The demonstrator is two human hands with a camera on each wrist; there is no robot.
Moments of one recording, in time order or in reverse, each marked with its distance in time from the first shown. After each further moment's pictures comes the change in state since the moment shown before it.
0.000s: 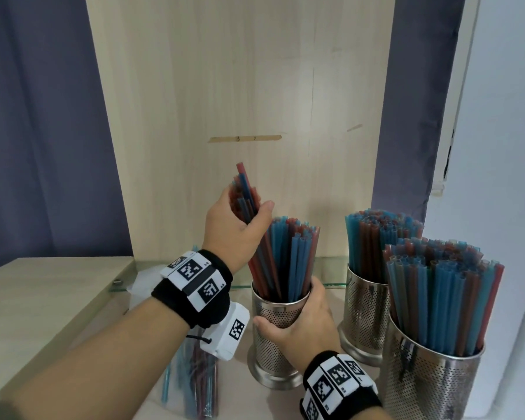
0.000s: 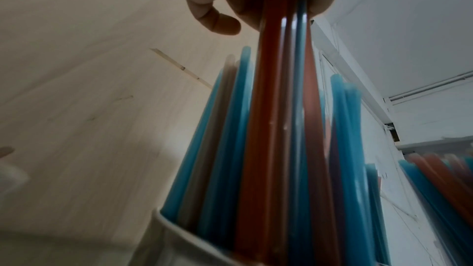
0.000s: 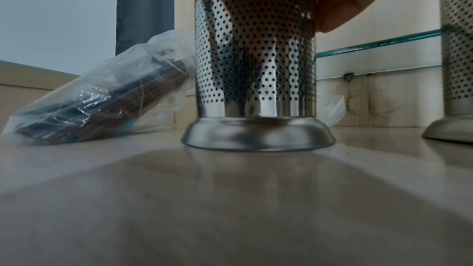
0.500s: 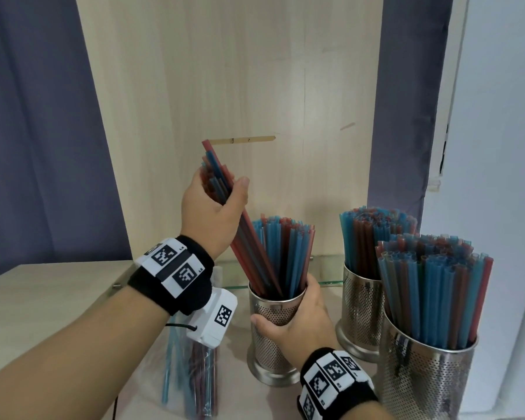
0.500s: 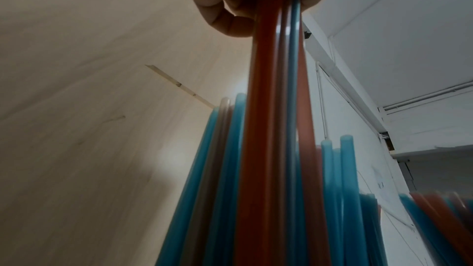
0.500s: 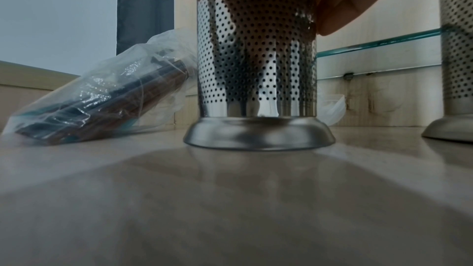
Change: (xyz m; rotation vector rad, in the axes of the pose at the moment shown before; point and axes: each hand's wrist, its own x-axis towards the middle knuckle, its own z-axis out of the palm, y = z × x) left_hand 0.018 0.019 -0.013 -0.033 0.108 0.016; right_hand 0.002 -0.001 -0.003 0.054 -0.036 0.016
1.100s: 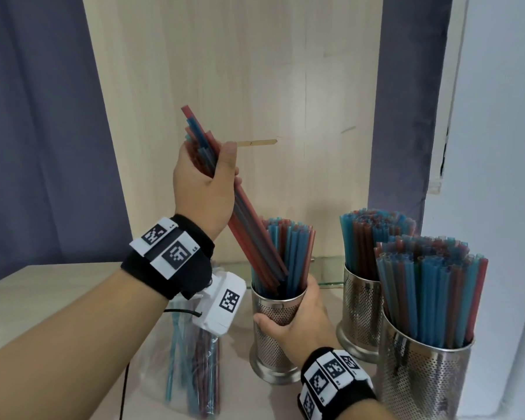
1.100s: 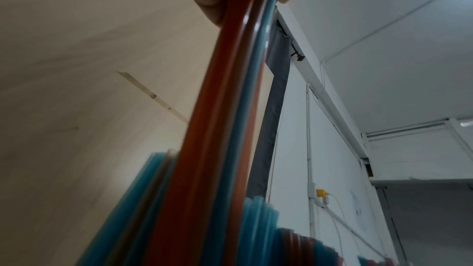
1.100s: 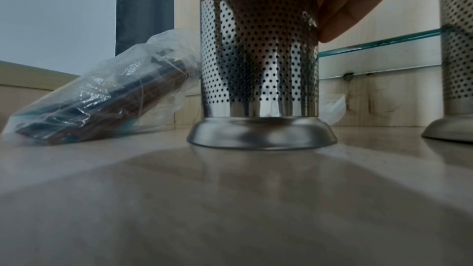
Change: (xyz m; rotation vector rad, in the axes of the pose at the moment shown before) left_hand 0.017 0.038 -0.002 -0.146 0.100 -0.012; right_hand 0.002 0.005 0.003 0.031 -0.019 0.026
